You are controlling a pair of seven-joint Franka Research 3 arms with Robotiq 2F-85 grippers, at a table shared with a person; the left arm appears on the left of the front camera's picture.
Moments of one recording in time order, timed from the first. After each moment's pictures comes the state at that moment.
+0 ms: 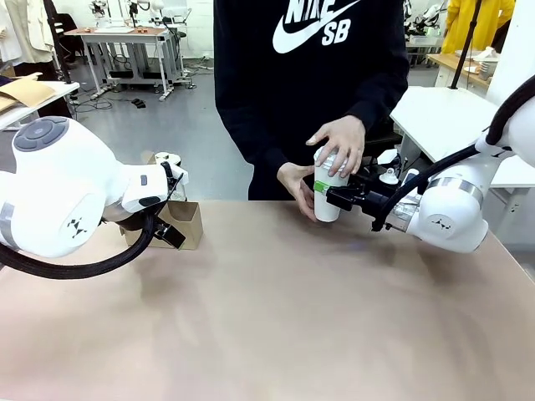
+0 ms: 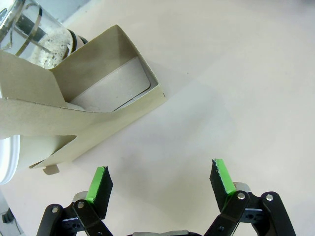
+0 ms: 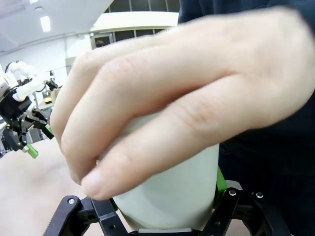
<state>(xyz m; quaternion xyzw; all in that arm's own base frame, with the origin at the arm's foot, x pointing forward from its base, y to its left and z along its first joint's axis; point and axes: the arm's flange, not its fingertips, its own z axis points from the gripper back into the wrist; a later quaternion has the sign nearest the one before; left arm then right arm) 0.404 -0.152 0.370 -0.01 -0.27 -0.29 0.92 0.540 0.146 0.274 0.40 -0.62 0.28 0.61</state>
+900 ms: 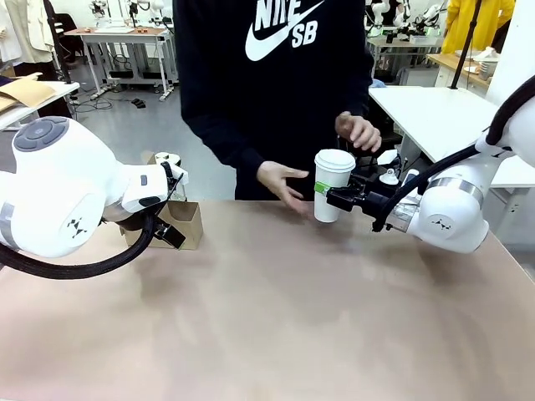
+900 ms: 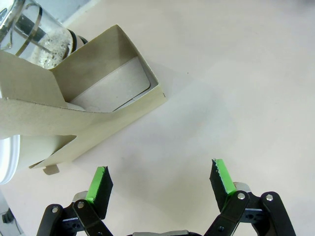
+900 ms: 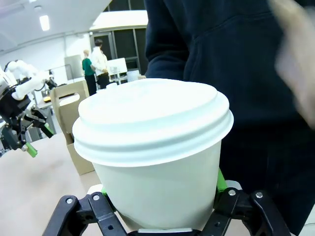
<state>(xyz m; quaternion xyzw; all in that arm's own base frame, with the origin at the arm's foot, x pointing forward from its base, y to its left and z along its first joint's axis) 0.404 -0.152 0.370 -0.01 -0.27 -0.29 0.92 0.540 0.145 0.273 0.40 -0.62 0.29 0.61</state>
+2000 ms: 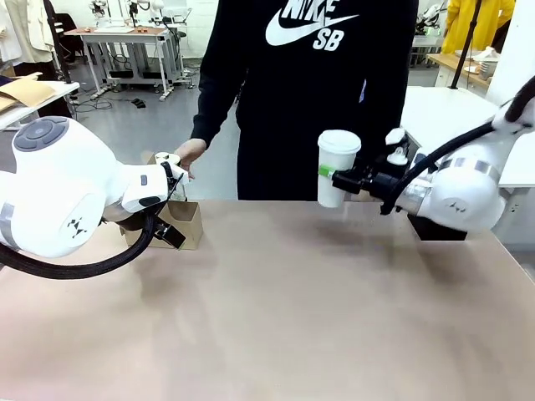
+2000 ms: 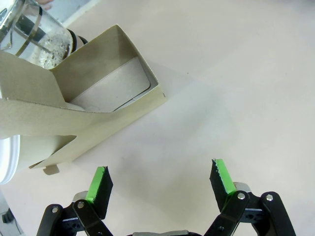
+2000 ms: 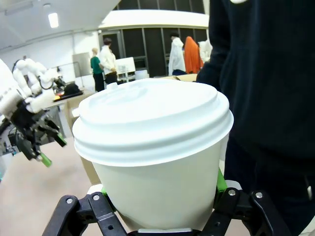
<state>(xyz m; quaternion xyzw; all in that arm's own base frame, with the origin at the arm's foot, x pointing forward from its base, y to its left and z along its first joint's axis) 0.404 -0.152 0.370 -0.01 -0.27 -0.29 0.92 0.534 0.138 0.334 0.41 -0.61 0.31 0.60</state>
